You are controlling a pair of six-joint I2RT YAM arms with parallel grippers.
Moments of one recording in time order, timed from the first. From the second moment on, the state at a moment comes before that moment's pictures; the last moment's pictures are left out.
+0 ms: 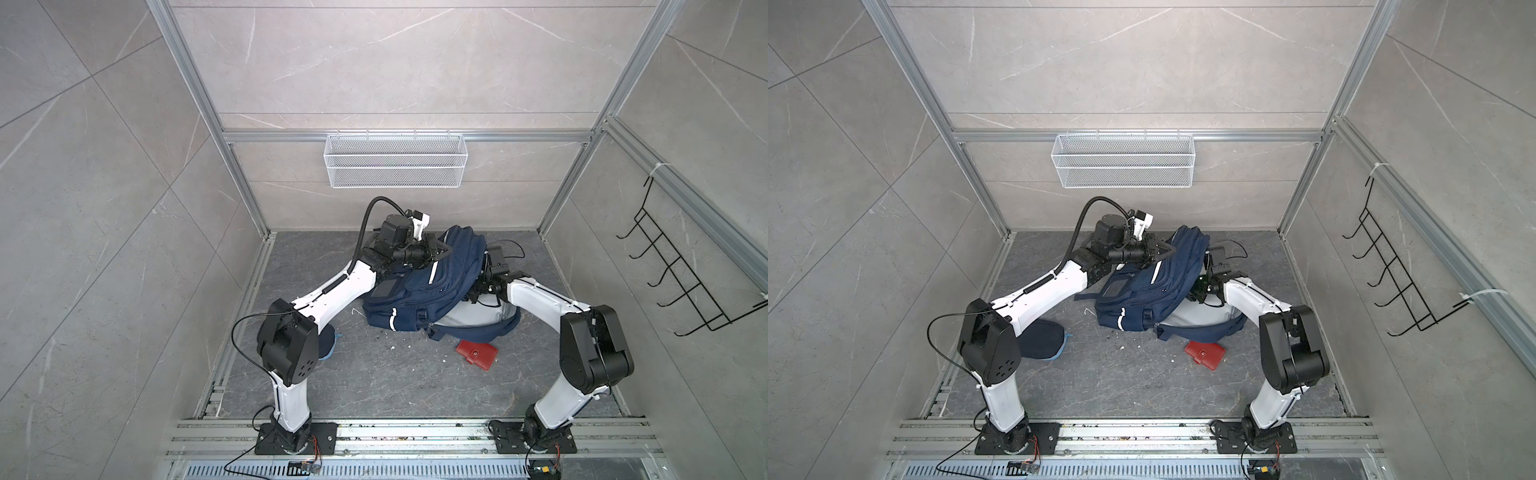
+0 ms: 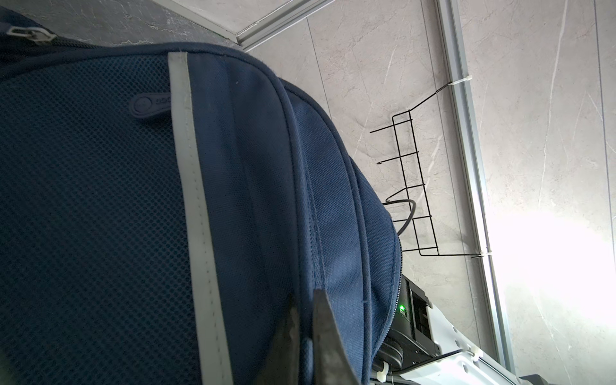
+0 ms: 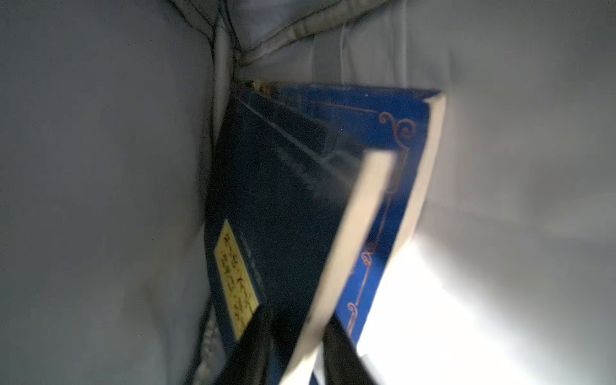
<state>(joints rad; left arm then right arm) -0.67 1.86 1.63 -0.08 0.62 -0.97 0.24 1.71 1.12 -0.30 -0.53 0.86</state>
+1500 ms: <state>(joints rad) -0.73 1.95 1.56 -0.12 0.46 -0.95 0.06 1.12 1.16 -0.90 -0.07 0.39</state>
